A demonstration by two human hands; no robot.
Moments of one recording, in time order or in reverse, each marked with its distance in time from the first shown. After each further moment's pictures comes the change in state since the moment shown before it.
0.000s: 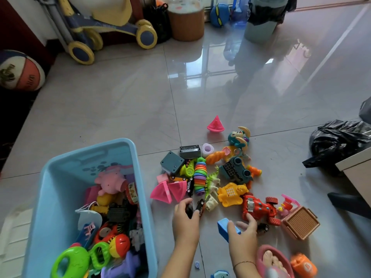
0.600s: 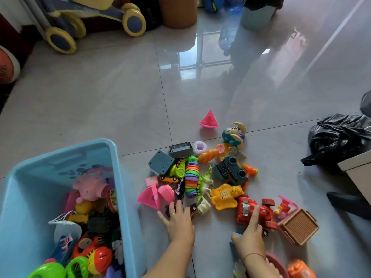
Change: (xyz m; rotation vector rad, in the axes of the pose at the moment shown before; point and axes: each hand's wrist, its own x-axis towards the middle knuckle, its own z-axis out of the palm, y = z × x) left_hand 0.052 -0.042 0.052 1.012 -0.250 0.114; right_hand 0.074 0.031 -0.014 -0.570 -0.143 -0.061
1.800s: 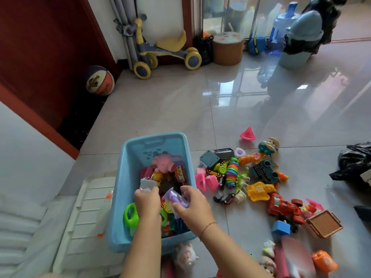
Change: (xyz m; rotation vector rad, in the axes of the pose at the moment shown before) left_hand -0.157 -0.184 -0.146 -1.440 0.588 -0.672; right_hand -0.249 -0.162 0.037 0.140 -0.345 -0.761
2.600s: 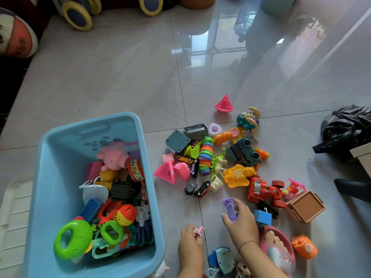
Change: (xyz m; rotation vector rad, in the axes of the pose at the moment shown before) left_hand -0.059 -0.202 0.152 0.832 -0.584 0.183; right_hand 0.025 0.241 -0.074 -0.144 0.302 0.527
